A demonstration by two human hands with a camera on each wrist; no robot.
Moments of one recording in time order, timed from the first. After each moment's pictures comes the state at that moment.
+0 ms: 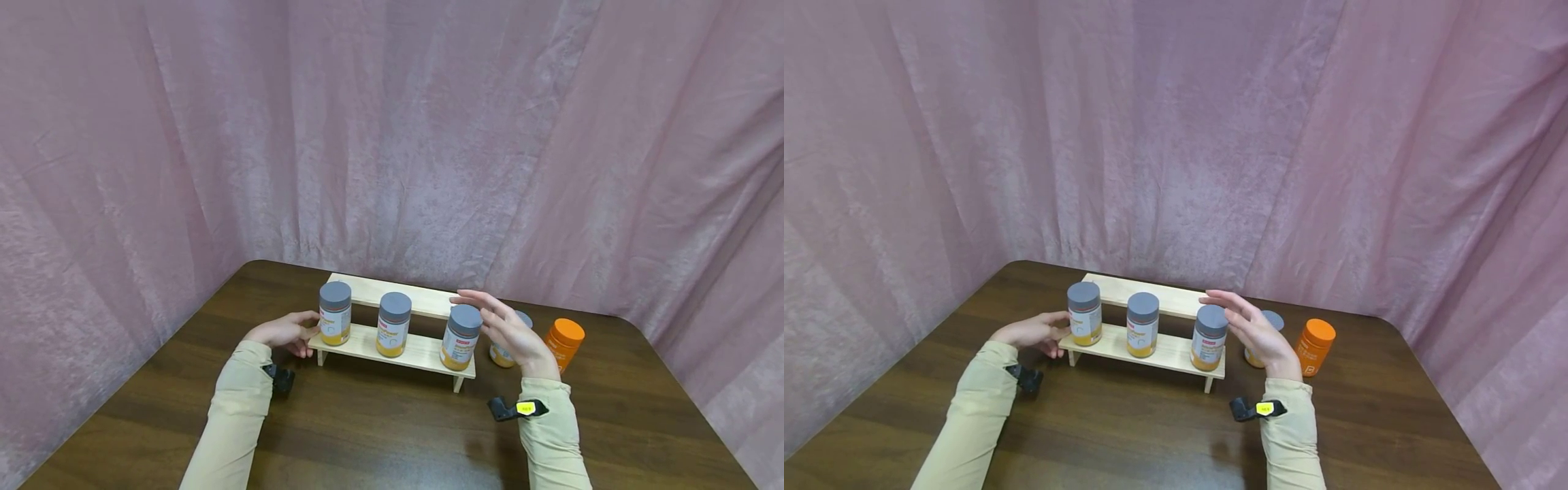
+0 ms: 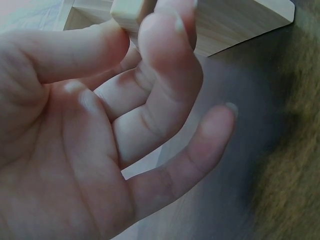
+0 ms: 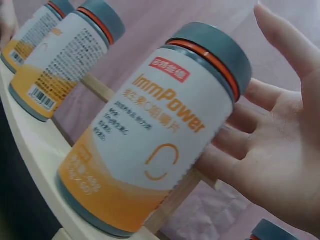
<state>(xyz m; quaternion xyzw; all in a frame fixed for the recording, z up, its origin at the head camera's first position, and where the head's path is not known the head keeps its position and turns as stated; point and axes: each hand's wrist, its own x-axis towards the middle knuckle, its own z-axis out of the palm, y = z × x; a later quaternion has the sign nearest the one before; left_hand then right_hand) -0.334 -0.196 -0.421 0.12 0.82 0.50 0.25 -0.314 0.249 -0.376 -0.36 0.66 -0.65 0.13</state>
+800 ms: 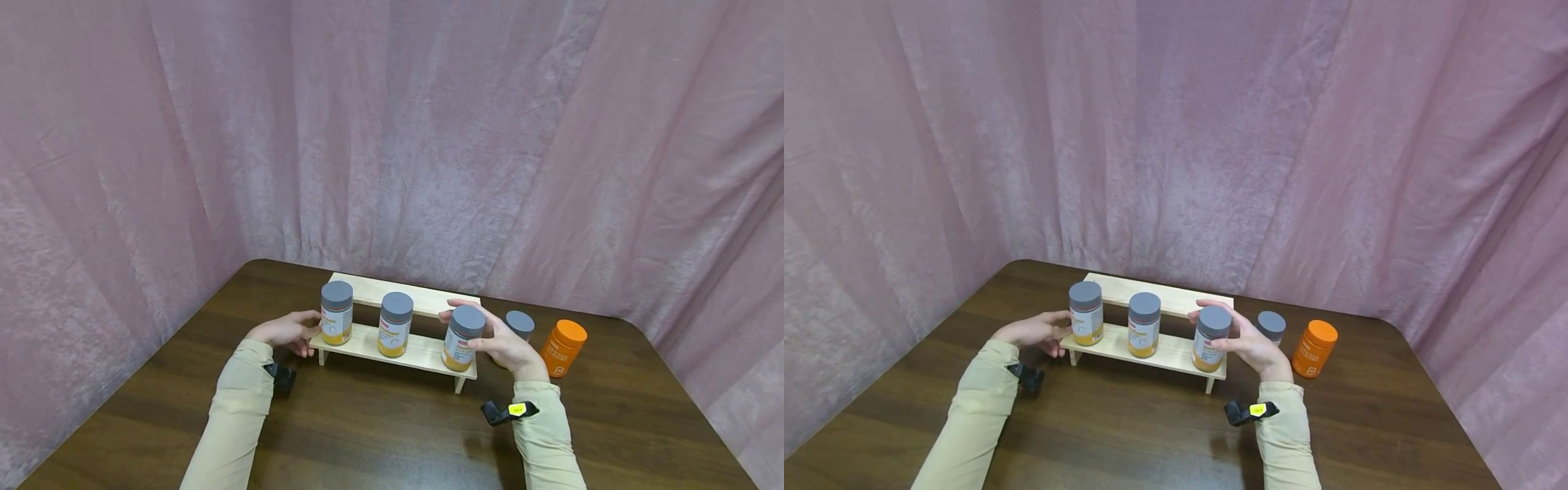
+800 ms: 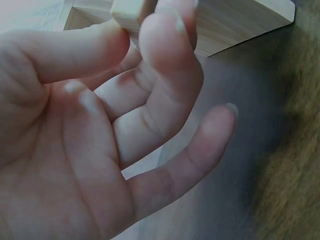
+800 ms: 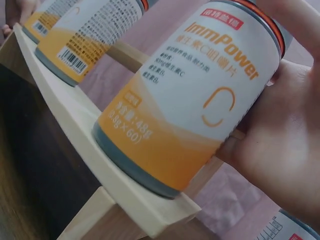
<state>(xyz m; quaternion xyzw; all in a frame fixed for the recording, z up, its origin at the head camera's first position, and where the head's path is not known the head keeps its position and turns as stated) -0.335 -0.196 -0.421 0.11 0.82 0.51 0.24 -0.324 0.238 -0.400 -0.42 0.61 -0.65 0.17</state>
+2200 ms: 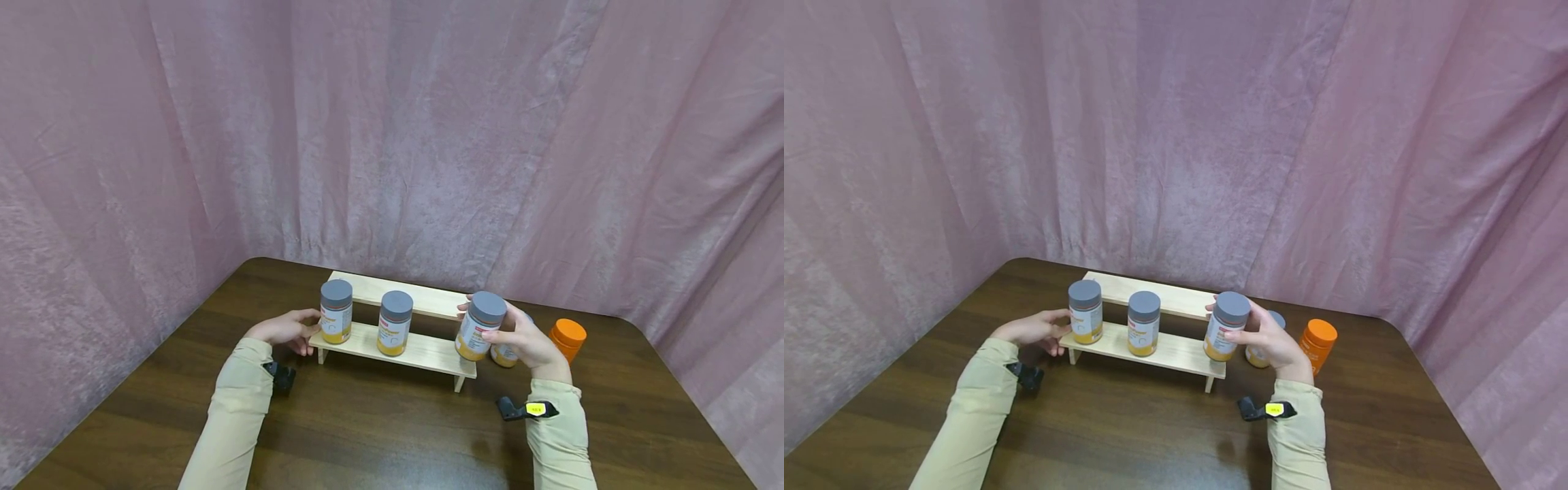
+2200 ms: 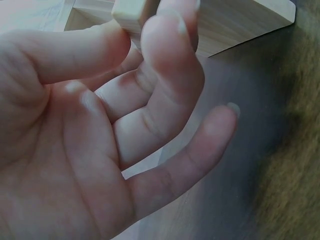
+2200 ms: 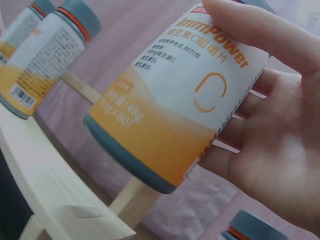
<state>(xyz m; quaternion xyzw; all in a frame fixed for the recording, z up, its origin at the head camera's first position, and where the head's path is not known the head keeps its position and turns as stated) -0.335 -0.202 -0.419 0.15 0.81 0.52 0.25 -0.308 0.259 -0.375 -0.39 0.67 -0.62 0.11</state>
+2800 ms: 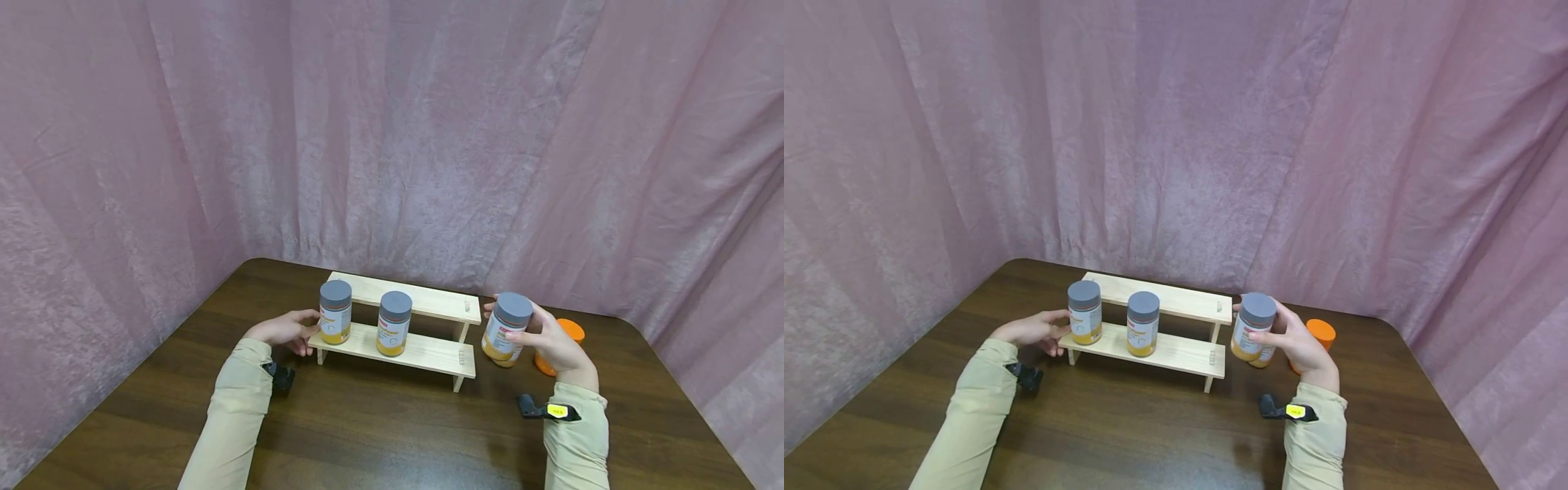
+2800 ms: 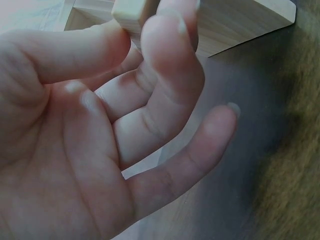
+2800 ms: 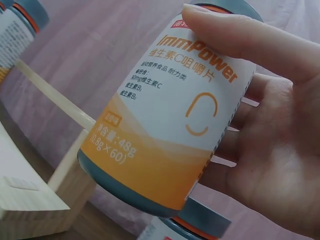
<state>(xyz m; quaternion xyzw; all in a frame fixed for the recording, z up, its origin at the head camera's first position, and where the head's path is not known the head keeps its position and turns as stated) -0.332 -0.197 -0.416 0.12 0.82 0.50 0.24 -0.296 0.298 -0.369 -0.35 0.72 -0.60 0.05</state>
